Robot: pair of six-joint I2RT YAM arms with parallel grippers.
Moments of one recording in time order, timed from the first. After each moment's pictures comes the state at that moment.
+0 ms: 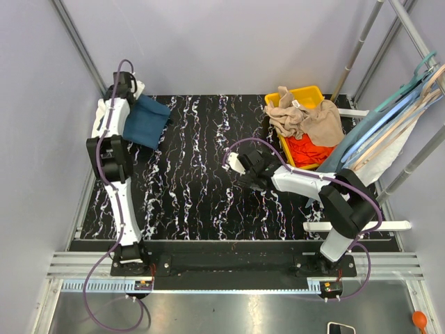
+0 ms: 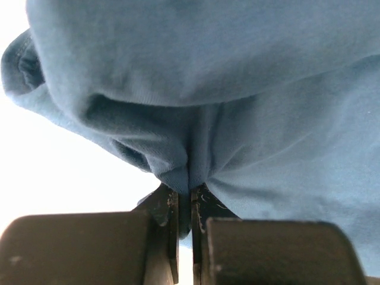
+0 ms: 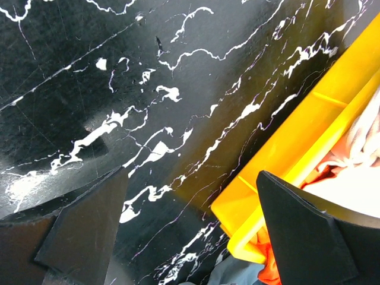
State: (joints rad) left arm 0.12 2.37 2.23 -0.70 -0.36 0.64; right arm 0.74 1.70 1.00 -0.24 0.44 -0.63
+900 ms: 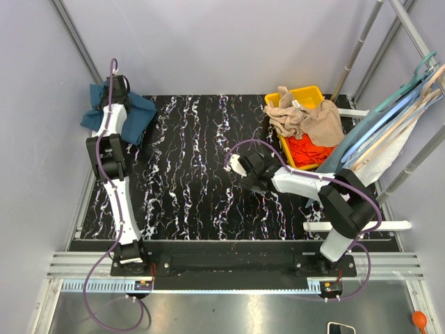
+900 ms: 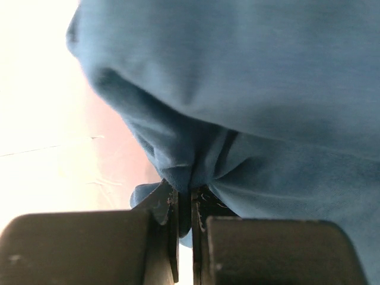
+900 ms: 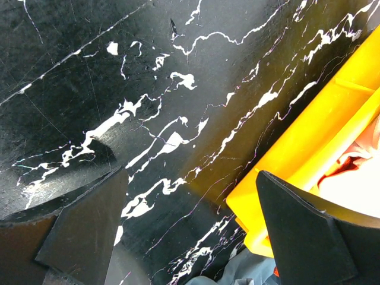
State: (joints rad) left arm 0.19 2.47 2.23 -0.33 -0.64 0.60; right arm 0.74 1.70 0.97 -0.26 0.44 -0.58
